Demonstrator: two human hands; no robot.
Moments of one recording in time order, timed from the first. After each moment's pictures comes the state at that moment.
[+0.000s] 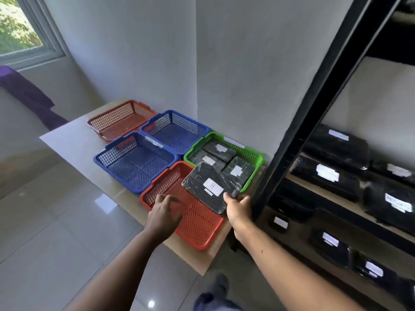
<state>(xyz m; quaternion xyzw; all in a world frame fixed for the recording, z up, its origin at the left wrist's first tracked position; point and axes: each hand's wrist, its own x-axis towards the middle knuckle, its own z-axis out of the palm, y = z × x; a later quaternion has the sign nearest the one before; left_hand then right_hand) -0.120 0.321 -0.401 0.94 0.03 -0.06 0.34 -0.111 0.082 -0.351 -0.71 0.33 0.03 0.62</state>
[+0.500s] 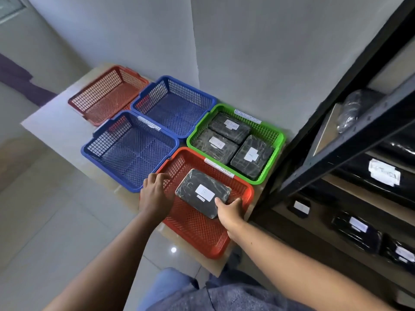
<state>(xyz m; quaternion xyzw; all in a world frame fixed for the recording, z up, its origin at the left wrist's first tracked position) -0.016 0.359 -0.432 0.97 0.07 -0.05 0.22 -0.047 0.131 -0.459 -0.70 0.40 0.22 0.55</state>
